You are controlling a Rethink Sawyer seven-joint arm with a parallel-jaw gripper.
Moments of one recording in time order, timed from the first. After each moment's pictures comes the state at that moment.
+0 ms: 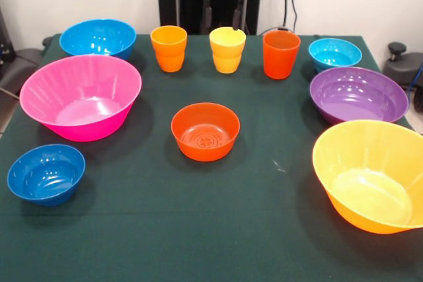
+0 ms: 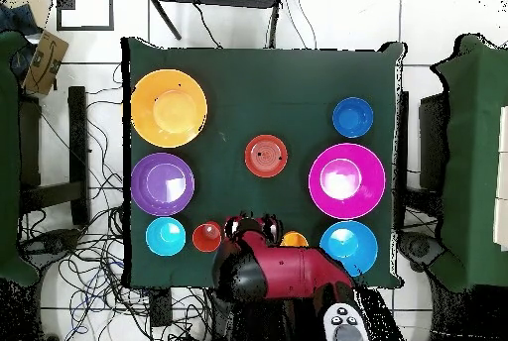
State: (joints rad) arm -0.32 -0.87 0.02 2.17 -0.36 0.05 1.85
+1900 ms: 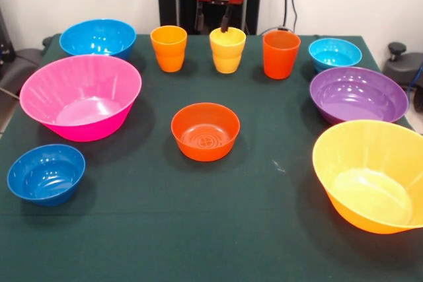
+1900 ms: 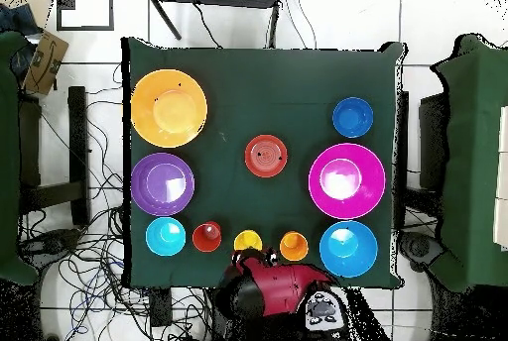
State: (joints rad) arm -0.22 -0.64 -0.14 2.17 -0.47 -0.04 1.85
